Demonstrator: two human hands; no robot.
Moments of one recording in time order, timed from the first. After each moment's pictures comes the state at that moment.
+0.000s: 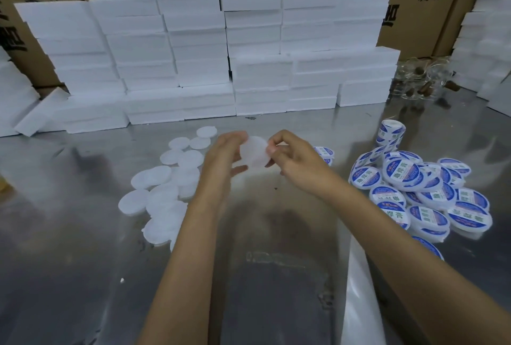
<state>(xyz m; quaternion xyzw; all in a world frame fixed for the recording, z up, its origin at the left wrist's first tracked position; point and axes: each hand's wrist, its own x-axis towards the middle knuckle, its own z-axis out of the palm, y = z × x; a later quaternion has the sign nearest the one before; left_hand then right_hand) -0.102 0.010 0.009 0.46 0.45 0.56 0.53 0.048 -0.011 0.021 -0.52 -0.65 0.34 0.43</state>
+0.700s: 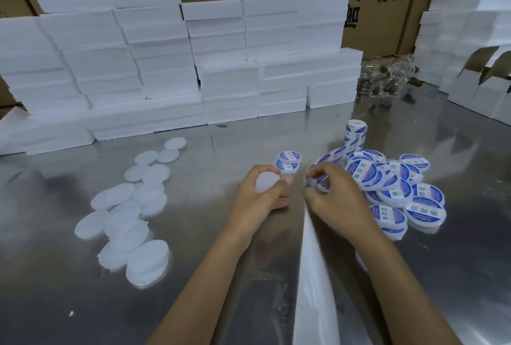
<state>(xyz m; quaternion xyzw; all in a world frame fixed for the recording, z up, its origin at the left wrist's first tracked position) -0.005 -0.024 -0.024 0.52 0.41 0.48 0.58 0.149 -0.052 -0.028 -0.68 -0.58 0.11 0.43</state>
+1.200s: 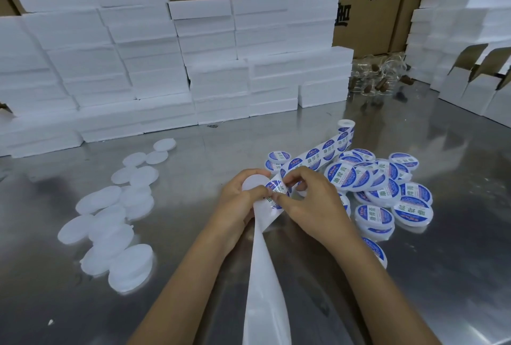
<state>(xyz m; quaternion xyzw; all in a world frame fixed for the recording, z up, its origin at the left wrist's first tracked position) -0.009 -0.014 -0.026 0.48 0.41 0.44 0.64 0.137 -0.052 -0.031 -0.67 -0.59 0.15 0.42</state>
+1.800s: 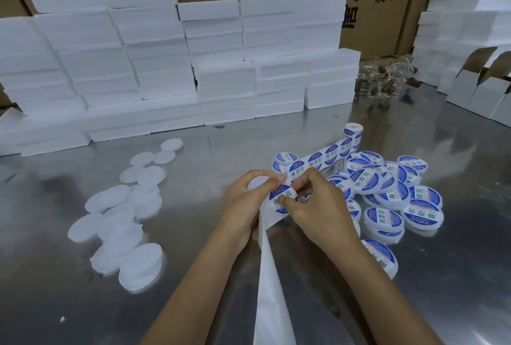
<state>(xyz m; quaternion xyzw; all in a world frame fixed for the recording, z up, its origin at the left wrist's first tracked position) -0.006 -0.018 -0.020 0.46 0.42 0.47 0.63 0.122 -0.059 -0.030 -0.68 -0.57 0.15 0.44</state>
